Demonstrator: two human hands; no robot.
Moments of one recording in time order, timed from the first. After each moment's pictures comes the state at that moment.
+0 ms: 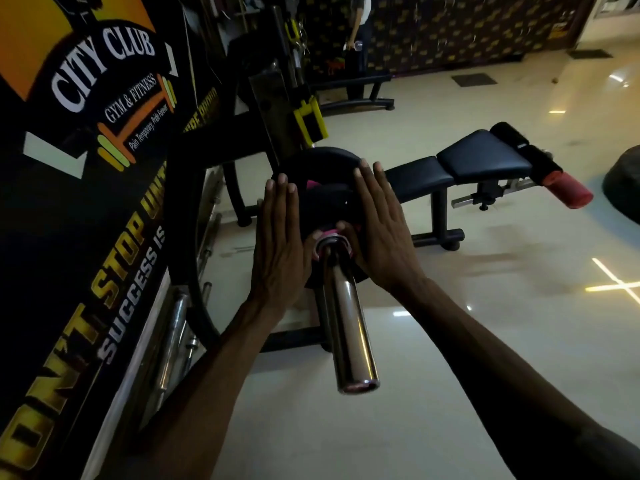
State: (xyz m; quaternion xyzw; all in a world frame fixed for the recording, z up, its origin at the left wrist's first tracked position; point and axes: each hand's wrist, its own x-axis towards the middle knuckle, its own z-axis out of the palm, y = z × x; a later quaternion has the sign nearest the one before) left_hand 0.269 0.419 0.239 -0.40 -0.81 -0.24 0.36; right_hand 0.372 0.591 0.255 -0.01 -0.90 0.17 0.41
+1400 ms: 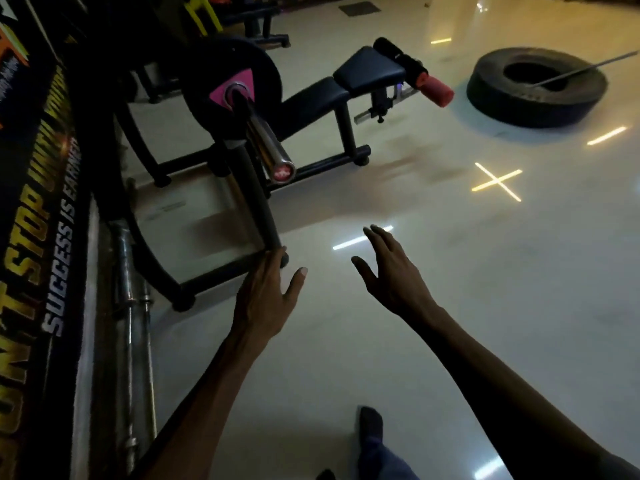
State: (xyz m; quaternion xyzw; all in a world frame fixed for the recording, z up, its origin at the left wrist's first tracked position) left_hand 0.562 0.226 0.166 -0.40 -0.87 -0.28 -0.09; right_hand 0.737 0.400 0.171 -0.35 -0.89 0.26 0.18
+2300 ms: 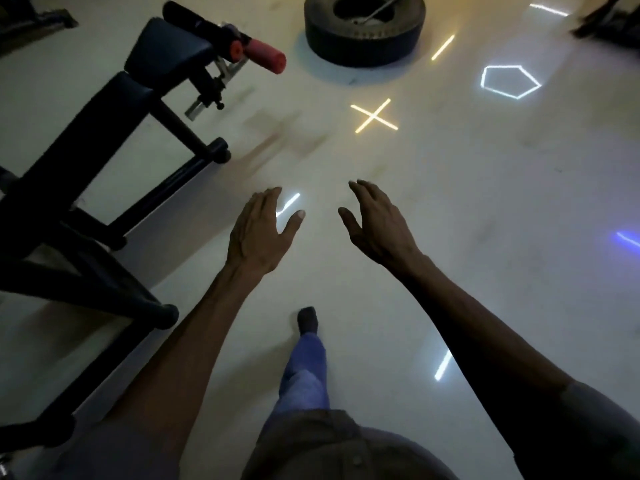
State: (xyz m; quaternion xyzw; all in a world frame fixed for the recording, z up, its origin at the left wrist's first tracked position) left_hand 0.676 0.673 0.150 -0.61 -0.75 -0.20 -0.16; right_hand 0.895 0.733 0.145 -0.54 -0.80 0.18 0.17
